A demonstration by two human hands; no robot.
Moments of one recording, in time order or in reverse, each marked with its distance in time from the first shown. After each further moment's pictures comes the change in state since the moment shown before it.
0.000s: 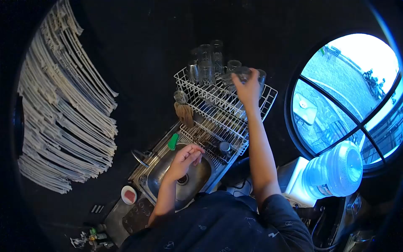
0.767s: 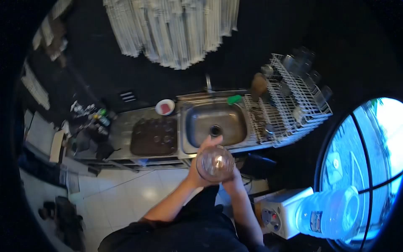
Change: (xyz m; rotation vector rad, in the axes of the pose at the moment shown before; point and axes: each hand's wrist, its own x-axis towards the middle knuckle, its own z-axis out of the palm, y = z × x) left_hand -0.274 -0.041 0.218 0.385 0.852 0.484; right_hand -0.462 -0.095 -0.201 1.347 -1.238 0.961
